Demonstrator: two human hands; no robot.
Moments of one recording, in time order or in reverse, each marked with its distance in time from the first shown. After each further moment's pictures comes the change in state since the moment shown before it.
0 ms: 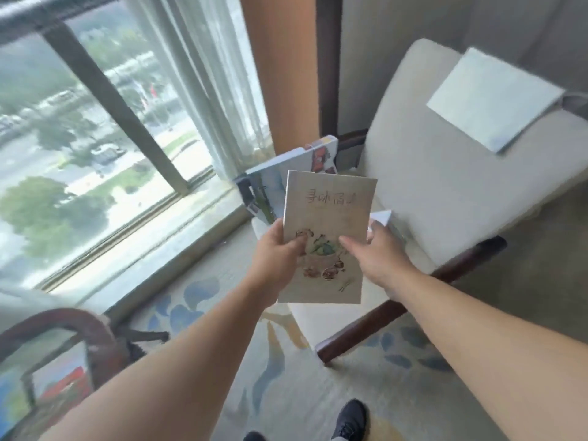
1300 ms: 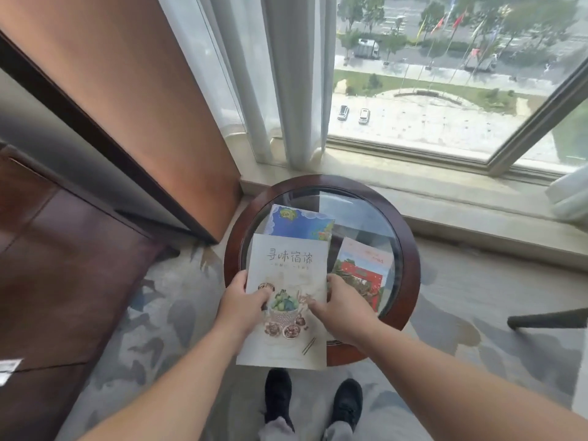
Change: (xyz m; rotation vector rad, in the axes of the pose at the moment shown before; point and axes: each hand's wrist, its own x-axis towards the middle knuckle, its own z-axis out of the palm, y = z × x) left_hand -0.297 -0.328 -0.552 -0.304 1.066 -0.588; right_hand -0.229 -0.075 0.674 -0.874 -1.033 -0.441
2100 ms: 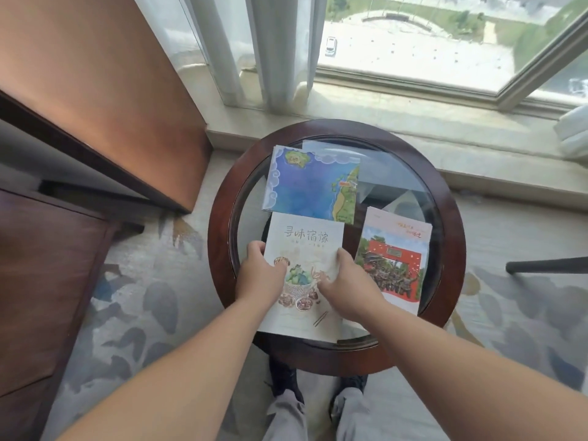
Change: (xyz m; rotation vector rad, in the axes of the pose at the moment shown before) left_hand 0.154 -0.054 0.045 0.362 -0.071 -0.029; right_hand 0.121 0.012 0.064 -0.052 0.001 0.264
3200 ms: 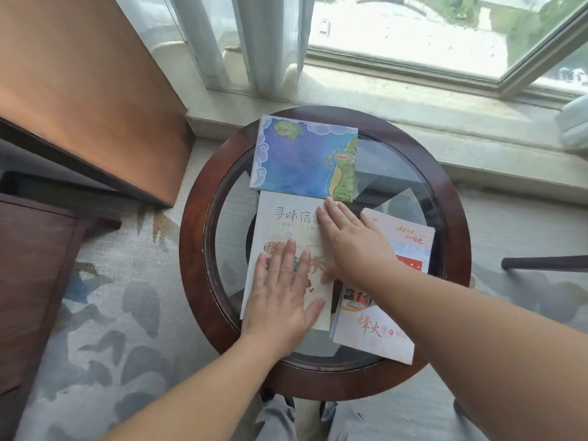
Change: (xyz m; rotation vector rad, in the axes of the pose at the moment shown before) left_hand -0.001 -0.036 0.066 0.966 0.029 0.729; right_hand 0.077 0.011 -0.039 -0.768 0.125 -0.409
